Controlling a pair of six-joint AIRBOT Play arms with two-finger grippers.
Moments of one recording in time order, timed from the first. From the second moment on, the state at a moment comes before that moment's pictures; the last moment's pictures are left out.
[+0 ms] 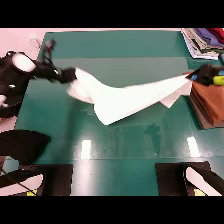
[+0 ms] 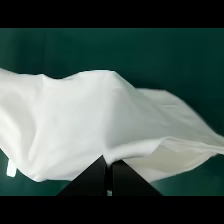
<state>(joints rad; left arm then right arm) -0.15 -1.24 1.38 1.11 -0.97 -1.54 -0.29 -0.96 1.31 -0.92 1.37 1.42</state>
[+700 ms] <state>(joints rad) -0.15 -0.79 1.96 1.28 -0.99 -1.49 -0.29 -0.92 1.97 -1.03 1.54 1.51</state>
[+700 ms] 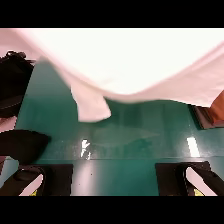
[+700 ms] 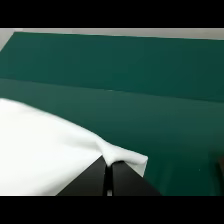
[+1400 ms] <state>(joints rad) -0.15 -1.54 1.99 1.33 -1.09 -1.51 -0.20 -1.25 1.61 -1.18 1.57 1.67</state>
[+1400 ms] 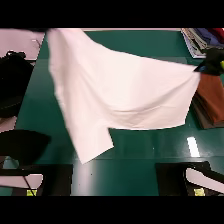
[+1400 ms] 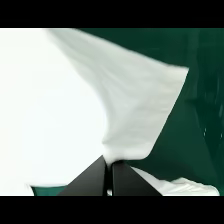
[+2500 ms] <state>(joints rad) 0.05 -1.37 1.18 1.18 -1.18 -1.52 -0.23 -1.24 1.44 -1.12 1.51 1.48</state>
